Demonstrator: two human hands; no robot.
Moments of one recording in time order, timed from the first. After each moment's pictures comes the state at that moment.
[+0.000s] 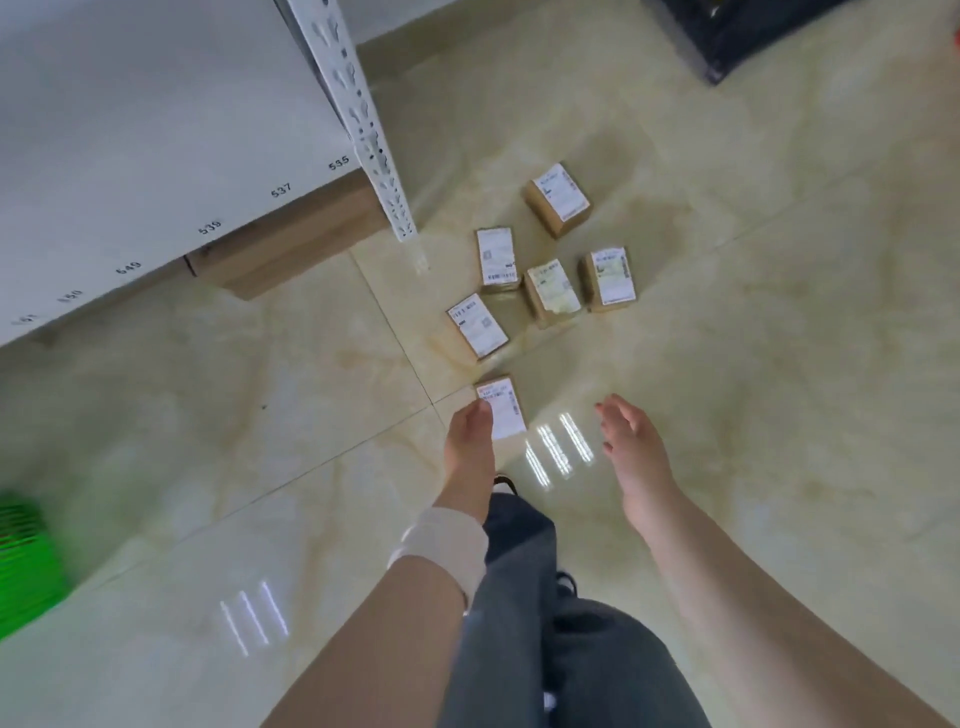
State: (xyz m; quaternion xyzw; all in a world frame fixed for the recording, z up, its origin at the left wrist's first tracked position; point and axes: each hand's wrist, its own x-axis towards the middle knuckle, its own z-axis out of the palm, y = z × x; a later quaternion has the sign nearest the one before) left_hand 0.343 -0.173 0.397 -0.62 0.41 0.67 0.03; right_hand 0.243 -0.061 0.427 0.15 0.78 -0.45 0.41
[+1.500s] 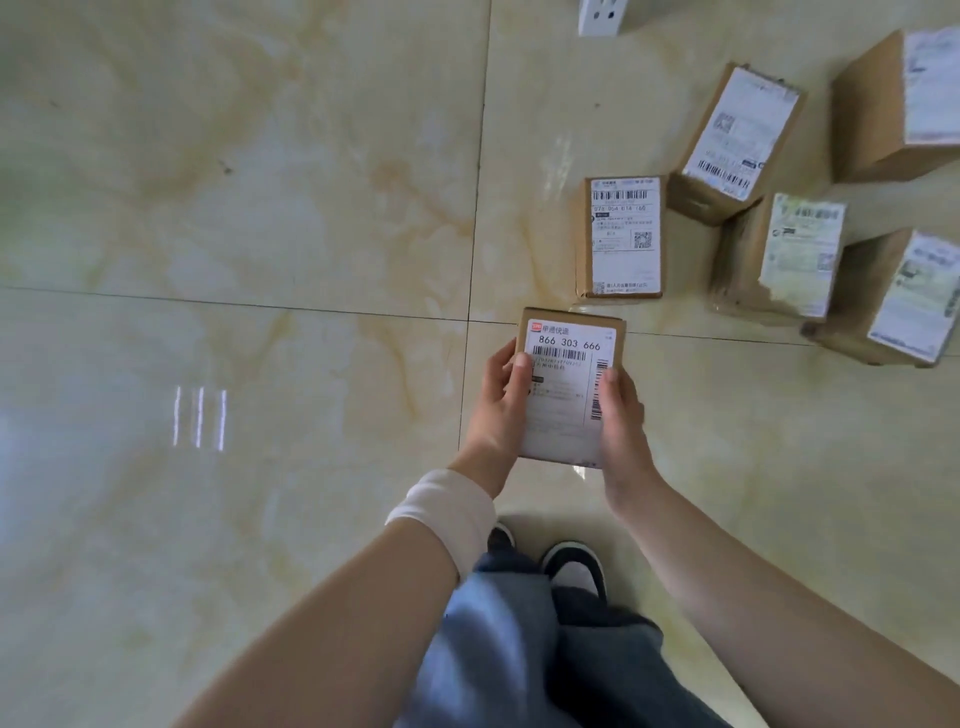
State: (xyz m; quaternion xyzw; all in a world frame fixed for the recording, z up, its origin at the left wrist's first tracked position) left_hand 0.342 -0.160 0.062 -0.65 0.30 0.68 -0.13; right_hand 0.244 -0.116 0.053 -0.09 0.74 -0.39 0.54
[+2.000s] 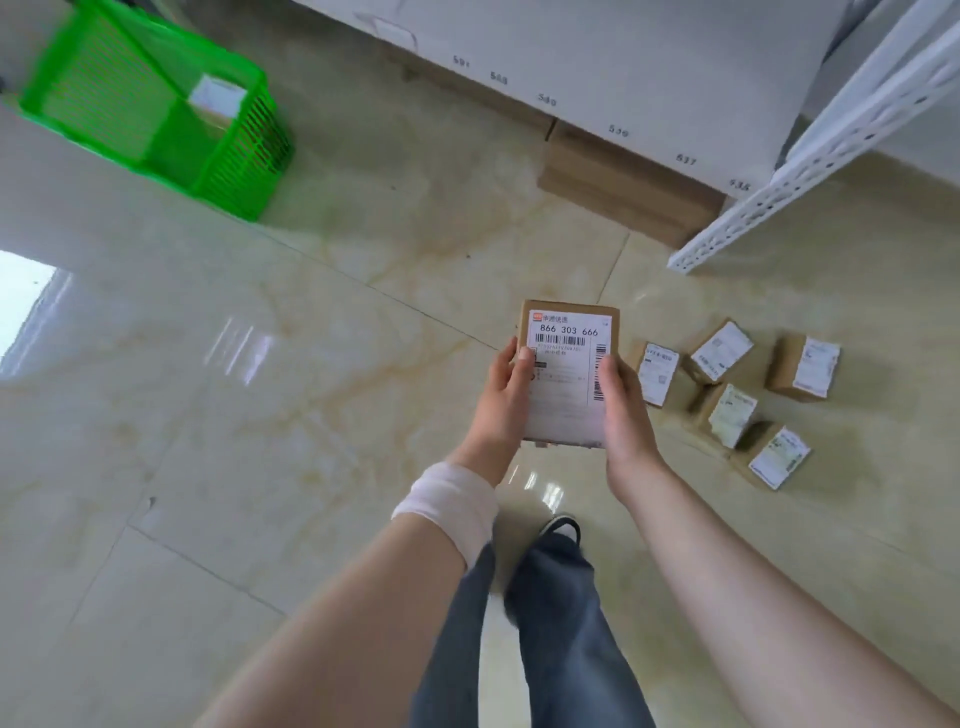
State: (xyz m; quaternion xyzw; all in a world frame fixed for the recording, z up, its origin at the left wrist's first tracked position) left_hand 0.502 -0.176 0.490 -0.67 0.21 0.64 -0.30; right_hand 0.385 -0.176 0.482 -0.24 0.69 -0.32 0.60
